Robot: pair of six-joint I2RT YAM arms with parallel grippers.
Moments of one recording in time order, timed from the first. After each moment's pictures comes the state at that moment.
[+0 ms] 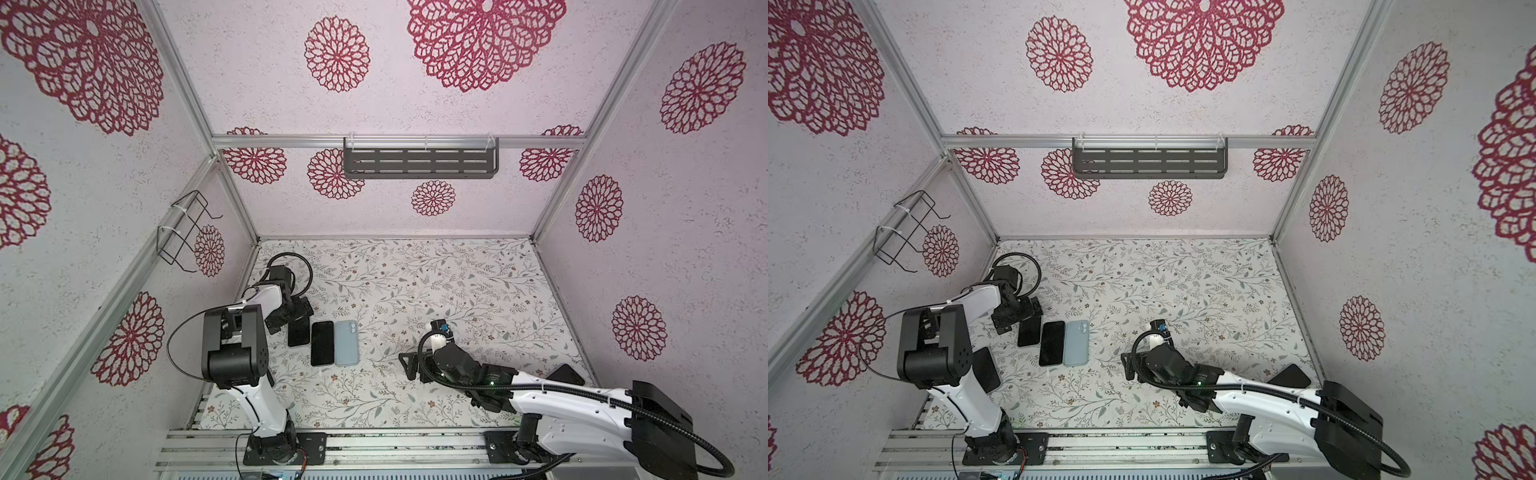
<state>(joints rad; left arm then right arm) 0.11 1.82 1.12 -0.63 -0.05 -0.40 1.12 1.12 0.54 -0.02 0.28 0.80</state>
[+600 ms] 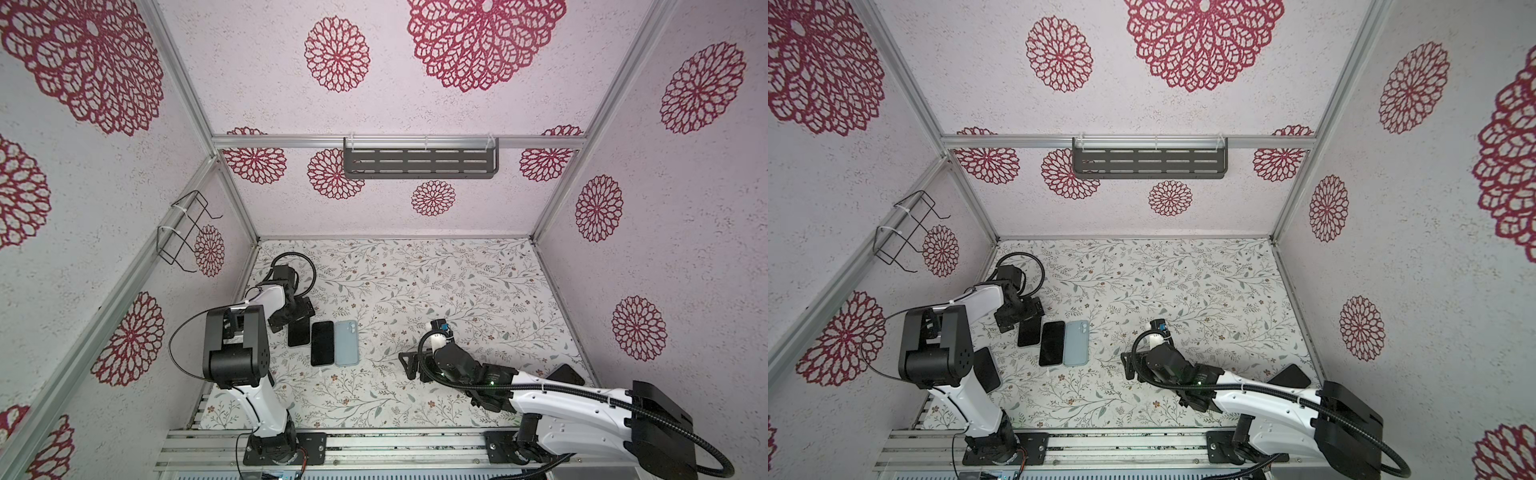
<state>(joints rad) 0.07 1.82 1.12 -0.62 -0.06 -0.39 1.12 1.12 0.54 -0.02 0.28 0.80</state>
